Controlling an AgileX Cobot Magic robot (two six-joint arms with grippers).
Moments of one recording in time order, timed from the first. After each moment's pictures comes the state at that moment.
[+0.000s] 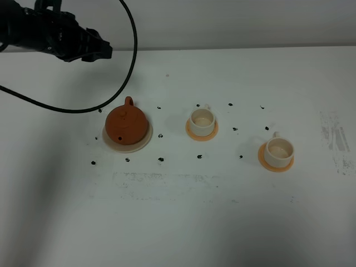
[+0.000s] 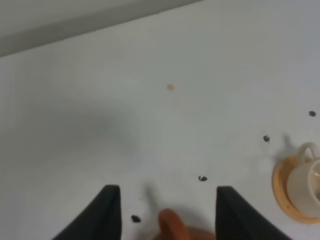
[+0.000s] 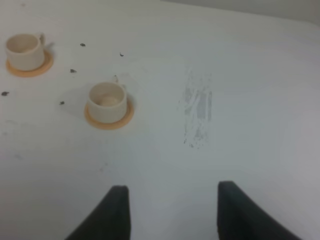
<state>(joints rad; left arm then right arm) -0.11 1.98 -1.56 -0.73 0.58 0.76 0.03 -0.01 -0.50 0.16 1.08 -0.25</state>
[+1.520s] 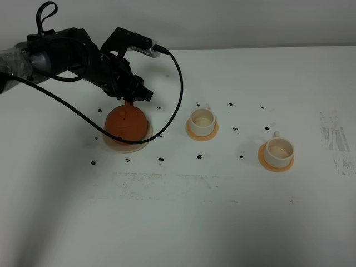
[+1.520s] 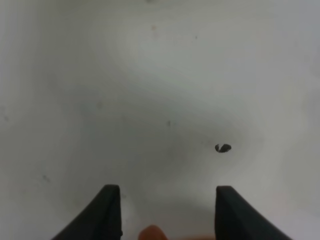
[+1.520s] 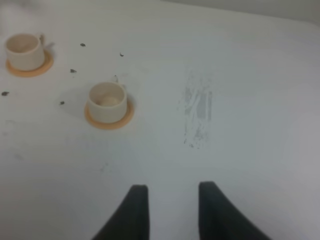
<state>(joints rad) -0.28 2.23 -1.65 -0.40 0.49 0.58 0.03 -0.01 -0.50 0.16 1.08 -0.25</state>
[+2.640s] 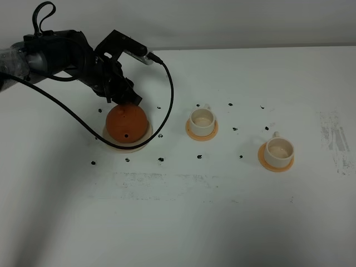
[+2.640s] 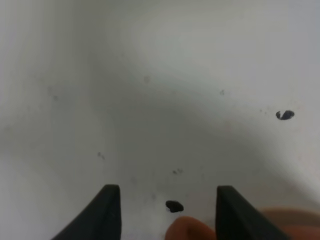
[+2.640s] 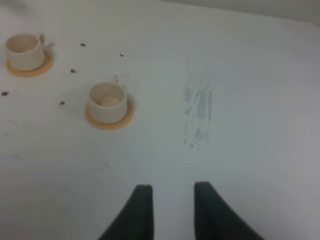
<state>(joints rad) -0.26 2.24 -1.65 -0.24 0.49 0.58 0.03 -0.01 -0.50 0.16 1.08 -0.25</state>
